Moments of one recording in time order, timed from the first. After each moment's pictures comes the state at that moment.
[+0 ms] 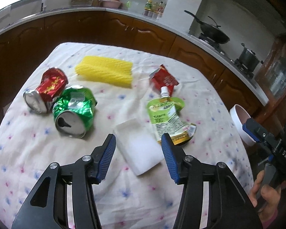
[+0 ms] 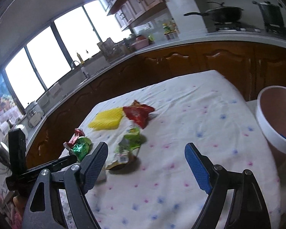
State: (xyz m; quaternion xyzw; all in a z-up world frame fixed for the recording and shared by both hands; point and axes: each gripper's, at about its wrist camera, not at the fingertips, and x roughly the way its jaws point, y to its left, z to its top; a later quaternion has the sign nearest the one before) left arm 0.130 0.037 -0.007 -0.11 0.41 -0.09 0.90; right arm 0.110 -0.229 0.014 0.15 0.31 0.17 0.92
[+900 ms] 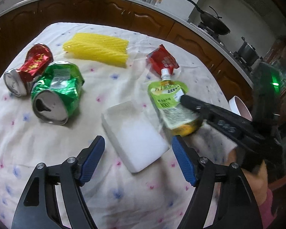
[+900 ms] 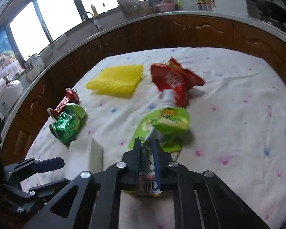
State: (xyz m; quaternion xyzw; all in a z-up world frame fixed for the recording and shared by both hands) left arm 0.149 0.027 -0.038 -0.13 0.46 -0.12 0.87; right arm 0.197 -0.127 -0.041 0.04 0.42 0.22 0.88
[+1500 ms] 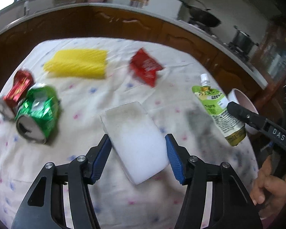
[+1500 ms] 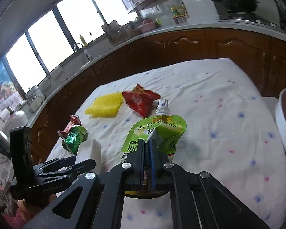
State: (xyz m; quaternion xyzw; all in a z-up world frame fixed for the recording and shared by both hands) left arm 0.154 -0.022 -0.024 -0.06 0.42 -0.13 0.89; right arm 0.150 -0.218 -0.006 0.14 0.36 0.19 0.90
